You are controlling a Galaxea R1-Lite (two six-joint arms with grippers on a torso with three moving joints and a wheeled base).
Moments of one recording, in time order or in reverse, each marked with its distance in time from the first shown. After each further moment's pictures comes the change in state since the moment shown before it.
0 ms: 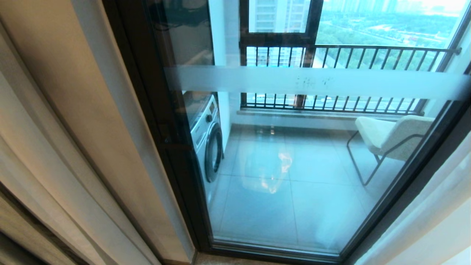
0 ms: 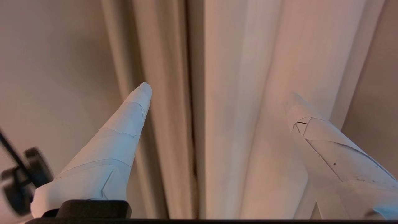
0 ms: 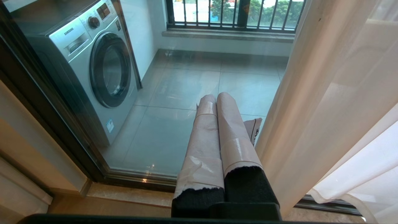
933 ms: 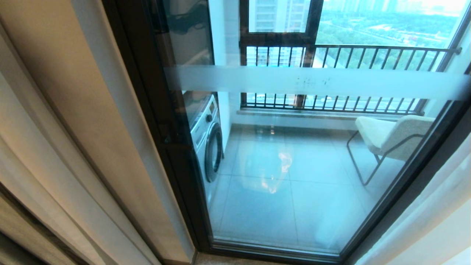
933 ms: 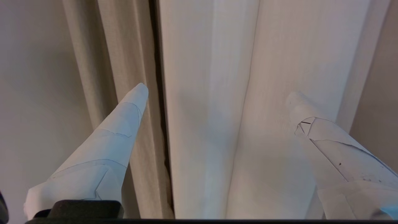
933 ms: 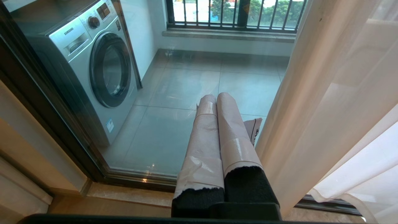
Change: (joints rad) left arm 0.033 0.213 -0.065 -0.218 -0.064 -0.005; right arm 0.000 0.000 0.000 0.000 0.000 0.000
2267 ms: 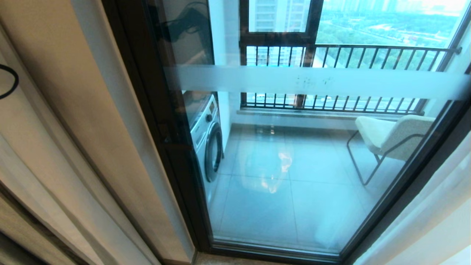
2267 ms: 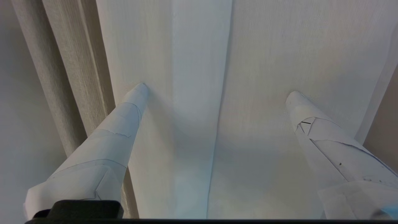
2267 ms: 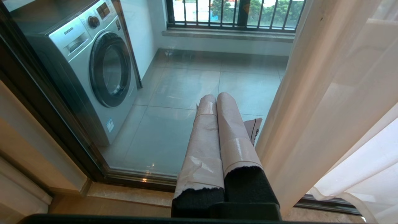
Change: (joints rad) left arm 0.014 0.173 -0.090 -0.032 -0.039 -0.054; right arm 0.000 0.000 0.000 0.000 0.000 0.000
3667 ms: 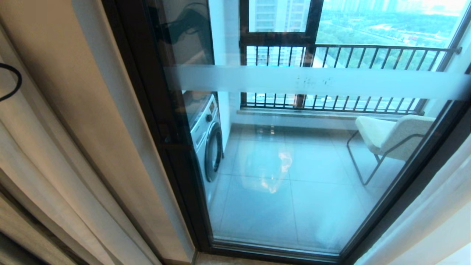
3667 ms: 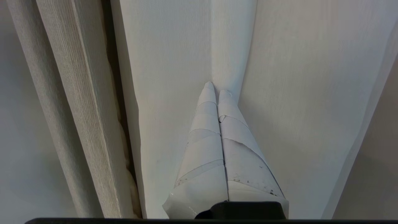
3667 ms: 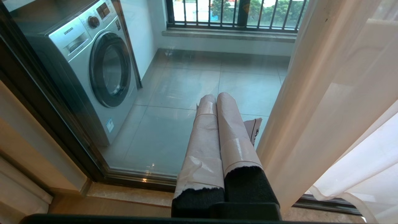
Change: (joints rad) left arm -0.009 0.017 0.008 -0.064 0.000 0.006; right arm 0.000 0.000 0.000 0.000 0.000 0.000
